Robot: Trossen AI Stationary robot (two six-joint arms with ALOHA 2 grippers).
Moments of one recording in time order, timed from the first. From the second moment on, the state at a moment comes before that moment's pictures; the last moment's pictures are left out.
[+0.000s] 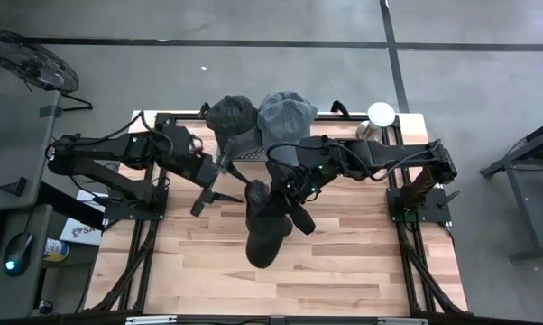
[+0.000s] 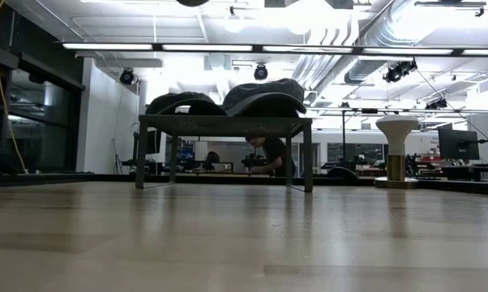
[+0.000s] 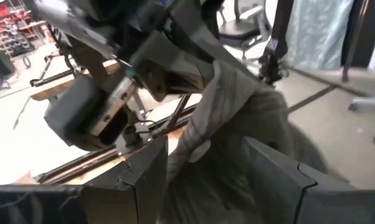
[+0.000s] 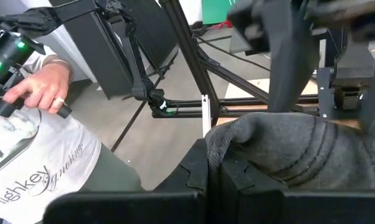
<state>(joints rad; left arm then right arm) -0.11 1.16 1.37 -0.42 0.24 0.30 0.14 1.73 1.95 -0.54 -0.37 0.30</state>
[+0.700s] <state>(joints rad) -0.13 1.20 1.37 -0.35 0.16 0.39 0.14 1.73 1.95 -0.54 -0.36 0.30</state>
